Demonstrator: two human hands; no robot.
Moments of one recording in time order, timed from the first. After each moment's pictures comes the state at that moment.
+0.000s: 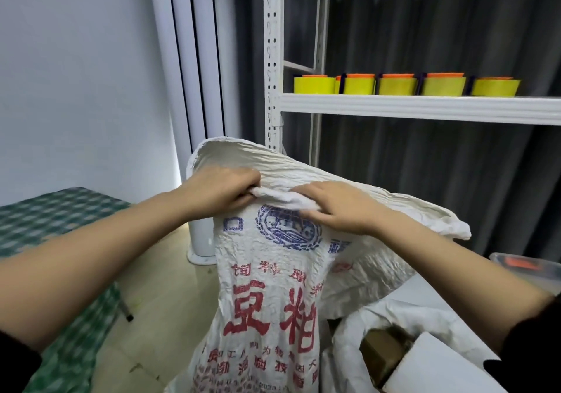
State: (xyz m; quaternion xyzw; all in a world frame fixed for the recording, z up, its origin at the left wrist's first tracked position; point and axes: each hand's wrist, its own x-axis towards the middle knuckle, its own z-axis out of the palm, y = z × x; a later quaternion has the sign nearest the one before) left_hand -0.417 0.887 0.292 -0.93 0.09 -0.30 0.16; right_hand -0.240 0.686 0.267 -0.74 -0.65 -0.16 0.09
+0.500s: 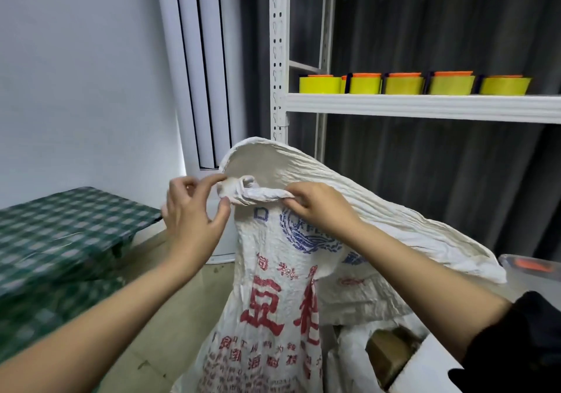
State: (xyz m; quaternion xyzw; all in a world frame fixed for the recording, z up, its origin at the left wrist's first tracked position) left_hand -0.458 0.856 0.233 -0.82 -0.25 -0.51 -0.11; right_hand -0.275 0.720 0.256 -0.73 -0.61 -0.19 0.26
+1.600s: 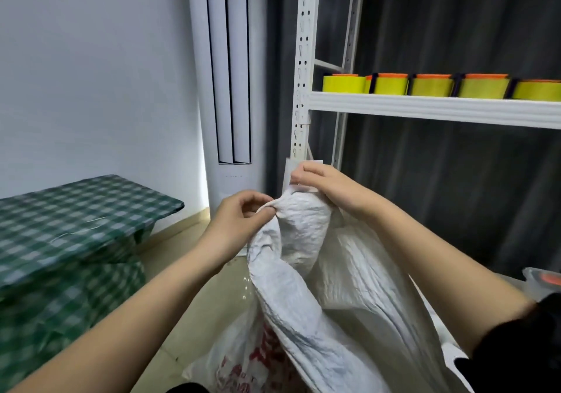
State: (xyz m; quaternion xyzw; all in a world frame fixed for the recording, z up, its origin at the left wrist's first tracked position) left_hand -0.474 0.814 0.250 -0.77 -0.18 -0.36 -0.49; right_hand -0.301 0.721 0.294 -0.63 -0.60 0.18 0.46
